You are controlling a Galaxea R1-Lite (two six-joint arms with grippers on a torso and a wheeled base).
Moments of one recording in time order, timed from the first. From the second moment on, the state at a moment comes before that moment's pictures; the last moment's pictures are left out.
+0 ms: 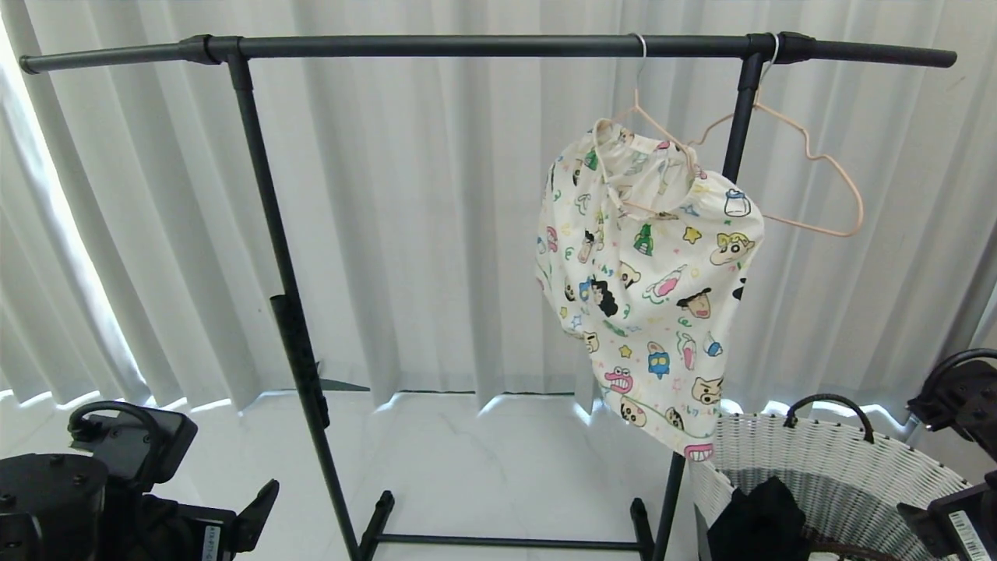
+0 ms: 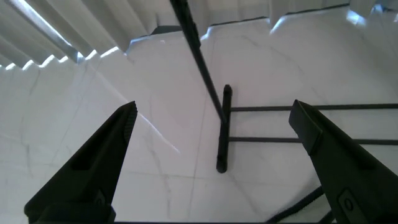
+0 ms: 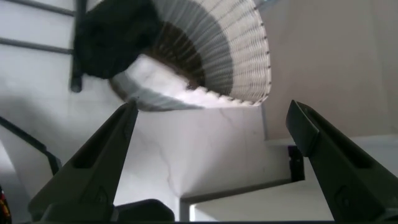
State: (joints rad) left arm -0.35 1.23 -0.14 -0.53 0.45 0.06; right arm 0.68 1.23 -0.72 0.59 -0.76 0.29
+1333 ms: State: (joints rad) left arm -0.34 1.25 -0.15 -0.53 0.46 0.06; right arm 0.63 1.79 -0.47 -0.11 -0.53 -0.10
